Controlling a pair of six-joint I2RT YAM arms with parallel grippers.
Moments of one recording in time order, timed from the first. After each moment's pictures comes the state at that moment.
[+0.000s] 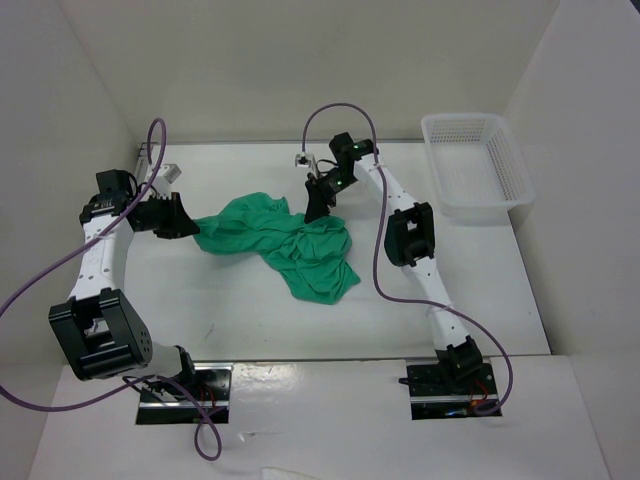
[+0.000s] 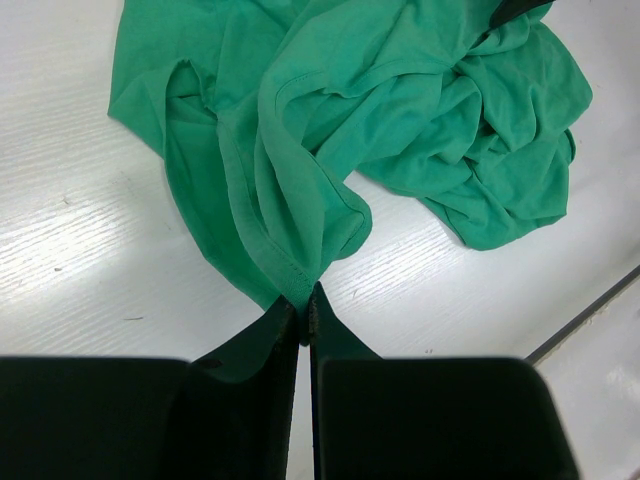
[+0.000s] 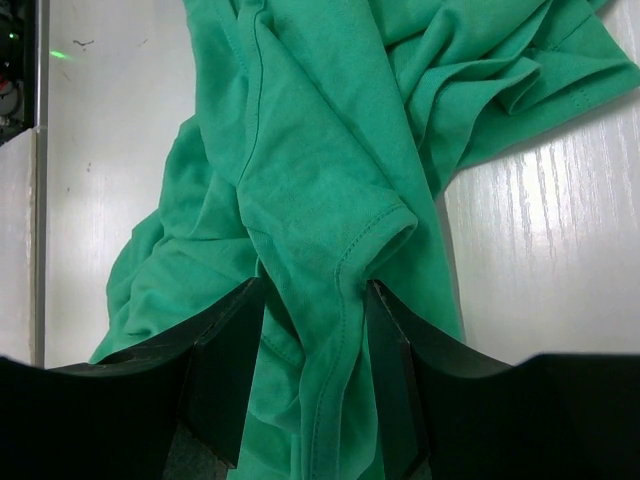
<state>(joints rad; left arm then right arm) 0.34 1.40 1.17 -0.79 0.75 0.30 0.40 2.75 2.69 -1.28 -1.02 -0.69</state>
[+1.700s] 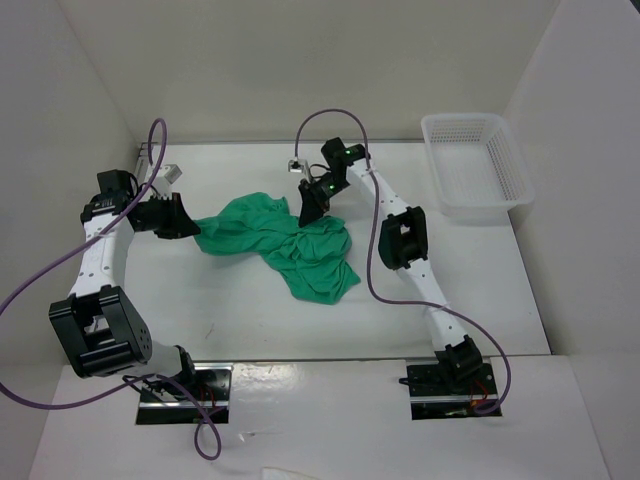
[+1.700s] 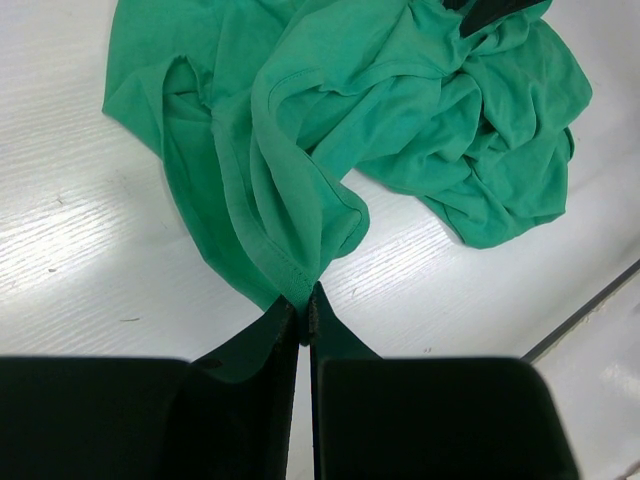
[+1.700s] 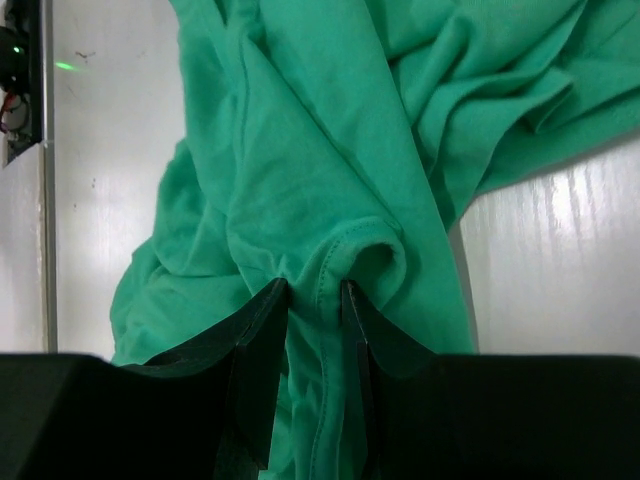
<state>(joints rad) 0.34 1.41 1.17 -0.79 0.76 0.31 0.44 2.81 2.78 -1.28 -1.02 -0.62</state>
